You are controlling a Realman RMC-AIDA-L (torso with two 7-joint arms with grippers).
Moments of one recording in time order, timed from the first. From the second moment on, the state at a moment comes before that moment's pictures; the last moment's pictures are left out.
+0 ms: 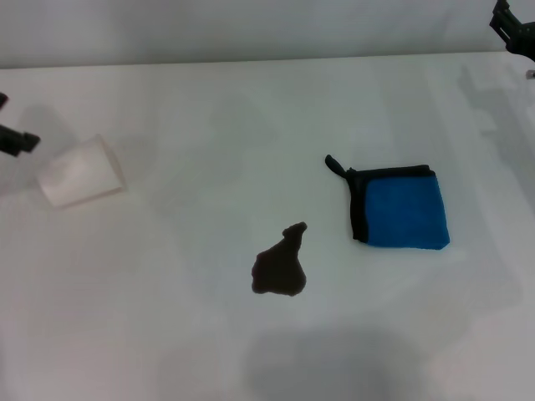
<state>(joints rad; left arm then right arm) -0.78 -1.84 0.94 0.94 -0.66 -1.47 1.26 0.62 2.02 -0.29 -0.08 2.15 0.90 -2.75</state>
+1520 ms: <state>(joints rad) -0.77 -2.00 1.01 0.77 -0.56 -1.20 1.50 0.66 2.01 -0.30 -0.09 2.15 0.84 -2.76</state>
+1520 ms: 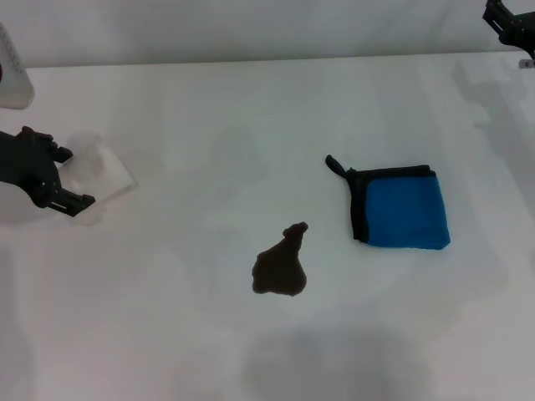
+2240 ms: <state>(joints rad) -0.77 -2.01 1.00 0.65 -0.56 -1.02 1.53 0.66 2.02 -0.30 -0.09 2.15 0.84 -2.76</state>
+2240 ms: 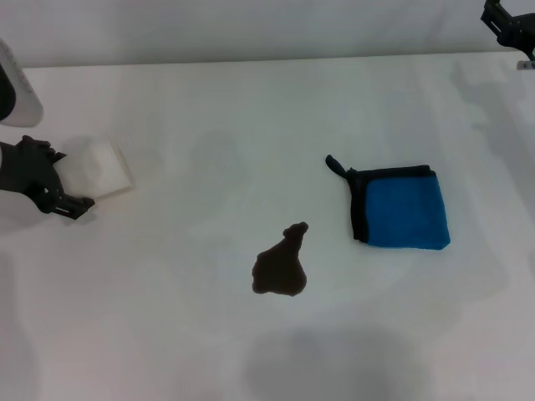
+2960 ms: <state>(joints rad) -0.75 -2.04 1.00 0.65 -0.60 -0.97 1.53 0.65 2.02 -0.30 -0.08 2.15 0.85 -2.75</state>
